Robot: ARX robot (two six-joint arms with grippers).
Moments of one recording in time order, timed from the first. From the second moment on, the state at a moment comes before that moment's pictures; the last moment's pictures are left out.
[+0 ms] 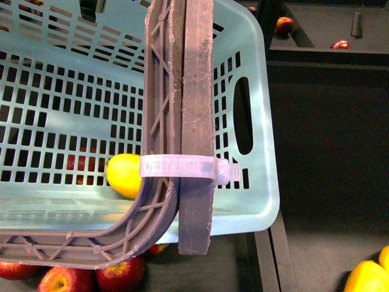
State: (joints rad) left arm -0.39 1.53 0.97 0.21 0.63 -0.76; right arm -0.03 0.97 0.31 0.41 0.07 0.34
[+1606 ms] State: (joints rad) left arm -0.39 1.53 0.97 0.21 0.63 -0.76; right arm 0.00 0.29 0.01 0.29 0.00 0.00
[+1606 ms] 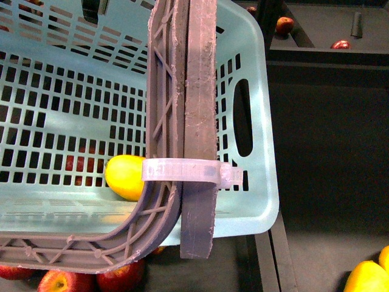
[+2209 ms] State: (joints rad) left arm -0.39 1.53 0.97 0.21 0.63 -0.76; right arm 0.00 0.03 0.01 0.01 0.00 0.00
